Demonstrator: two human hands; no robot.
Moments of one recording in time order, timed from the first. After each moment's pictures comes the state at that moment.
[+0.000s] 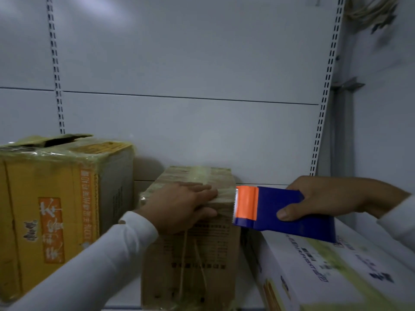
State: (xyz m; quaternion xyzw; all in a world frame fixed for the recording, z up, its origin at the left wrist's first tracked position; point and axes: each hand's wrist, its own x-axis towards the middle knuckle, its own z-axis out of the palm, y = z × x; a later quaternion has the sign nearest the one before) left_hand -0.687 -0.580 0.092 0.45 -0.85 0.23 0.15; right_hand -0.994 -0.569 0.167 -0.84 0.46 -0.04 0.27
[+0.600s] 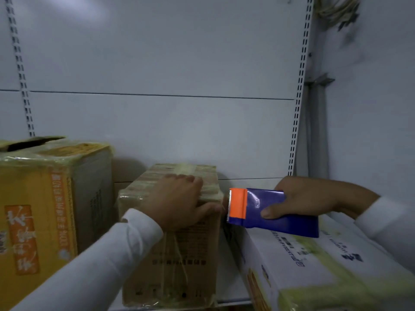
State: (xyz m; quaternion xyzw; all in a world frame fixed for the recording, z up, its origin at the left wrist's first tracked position) left_hand -0.723 -0.586 0.094 0.49 -0.81 0.28 0.17; right_hand -1.009 -0.562 0.148 -0.82 0.55 -0.05 0.18
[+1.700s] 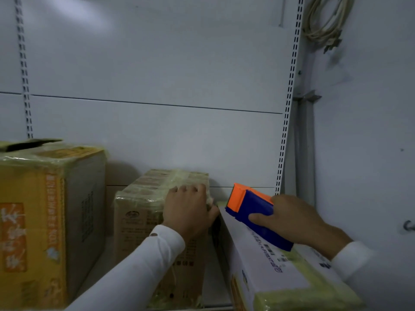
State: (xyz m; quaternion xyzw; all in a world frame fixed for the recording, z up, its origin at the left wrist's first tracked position) left_hand -0.788 -0.596 0.069 0.61 -0.71 0.28 0.24; right_hand -1.025 -0.569 0.091 -0.75 0.62 -0.21 -0.04
